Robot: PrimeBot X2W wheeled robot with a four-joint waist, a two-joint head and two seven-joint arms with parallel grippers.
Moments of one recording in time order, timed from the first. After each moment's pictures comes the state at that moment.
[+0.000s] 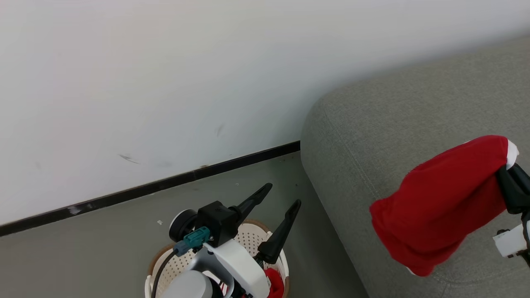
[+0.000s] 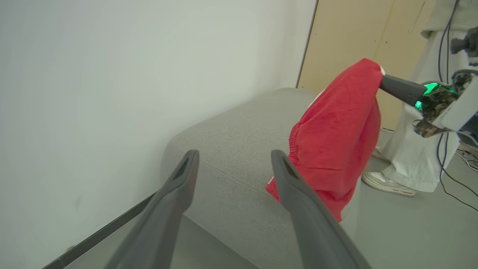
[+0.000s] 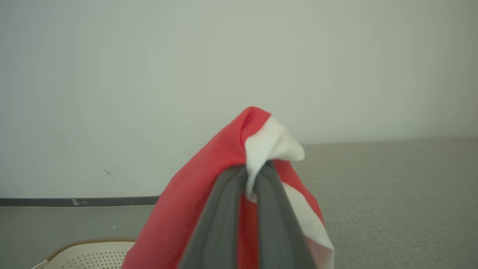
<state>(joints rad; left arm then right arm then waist) -0.29 0.05 -0.58 0.06 -0.47 -0.07 -0.02 -0.13 -0.50 0.11 0.07 0.46 0.12 -0.26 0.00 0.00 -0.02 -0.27</state>
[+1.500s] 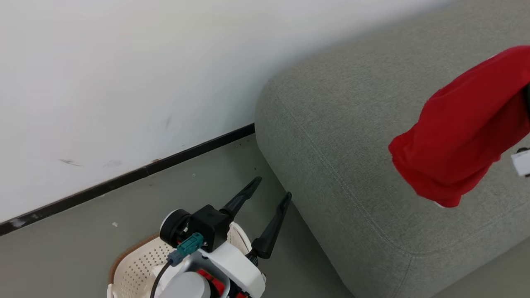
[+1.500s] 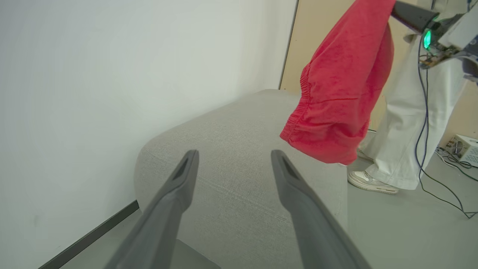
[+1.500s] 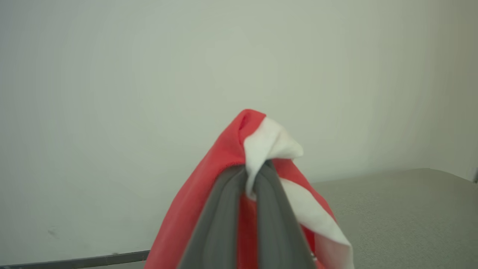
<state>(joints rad) -0.30 0.06 -0.60 0.07 -0.44 0.00 -0.11 -0.42 -0.51 0.11 0.12 0.51 0.12 -0.24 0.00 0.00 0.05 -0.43</state>
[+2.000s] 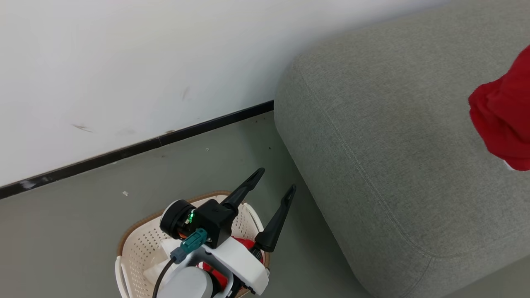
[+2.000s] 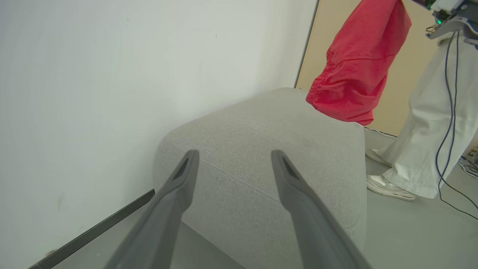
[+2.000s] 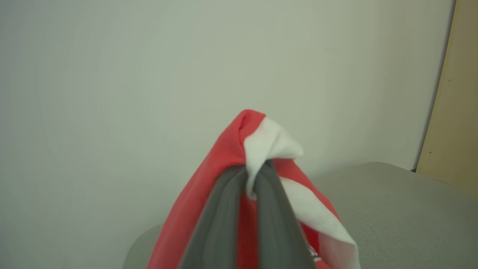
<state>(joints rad) -0.31 0.07 -0.60 0.01 -0.41 0.02 -0.09 -0.65 -0.60 -0.01 0.38 0.54 0.12 -0.20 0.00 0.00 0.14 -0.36</state>
